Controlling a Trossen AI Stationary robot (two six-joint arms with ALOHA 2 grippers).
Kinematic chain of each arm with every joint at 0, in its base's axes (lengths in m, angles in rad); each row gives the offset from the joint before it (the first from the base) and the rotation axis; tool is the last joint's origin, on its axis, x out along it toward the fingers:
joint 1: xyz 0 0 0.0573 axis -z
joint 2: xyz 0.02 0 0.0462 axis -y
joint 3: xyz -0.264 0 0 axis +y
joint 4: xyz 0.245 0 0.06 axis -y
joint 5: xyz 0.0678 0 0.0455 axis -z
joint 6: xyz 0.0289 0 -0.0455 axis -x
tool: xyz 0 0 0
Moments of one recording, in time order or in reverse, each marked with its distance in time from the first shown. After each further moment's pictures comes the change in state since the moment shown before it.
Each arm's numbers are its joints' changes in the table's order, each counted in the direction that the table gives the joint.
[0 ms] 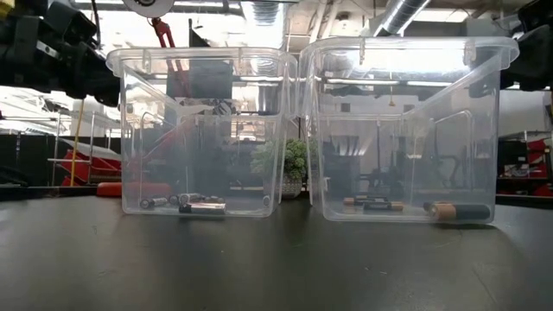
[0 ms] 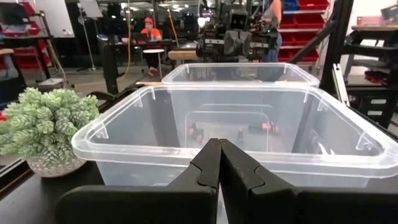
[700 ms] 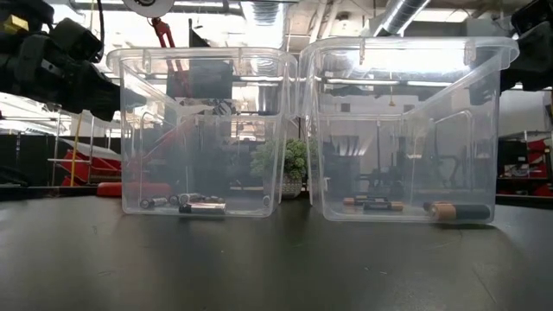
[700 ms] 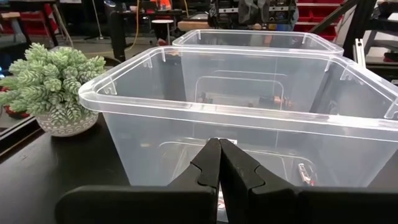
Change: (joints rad) left arm 0.001 -0.007 0.002 -0.117 -0.048 0.070; right arm 0.001 -0.001 0.002 -0.002 0.000 -0.145
